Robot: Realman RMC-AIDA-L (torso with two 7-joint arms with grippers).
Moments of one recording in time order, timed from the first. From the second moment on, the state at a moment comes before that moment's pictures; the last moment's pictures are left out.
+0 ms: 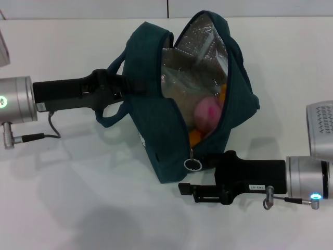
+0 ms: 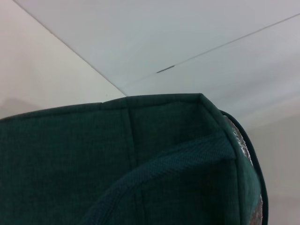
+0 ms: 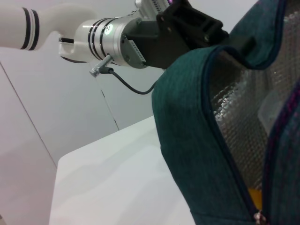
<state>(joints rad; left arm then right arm) -0.57 -2.01 0.71 0.56 1.86 1.65 -2.33 0.47 2.03 -1.78 -0.54 -1.12 -1.20 1.25</state>
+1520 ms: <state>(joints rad) -0.57 -2.02 0.71 0.56 1.86 1.67 -2.33 0.42 2.02 -1.76 -0.52 -1.07 -1.21 1.19</state>
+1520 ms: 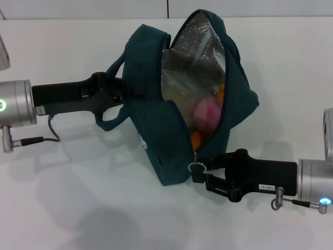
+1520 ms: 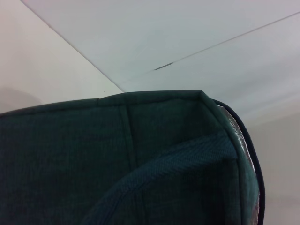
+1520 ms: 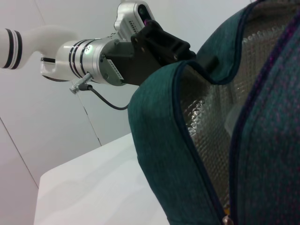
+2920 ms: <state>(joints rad) -0.54 -2.03 0.71 0.56 1.83 1.72 -2.22 0.35 2.00 -1.63 -0.53 -1.05 -1.41 1.13</state>
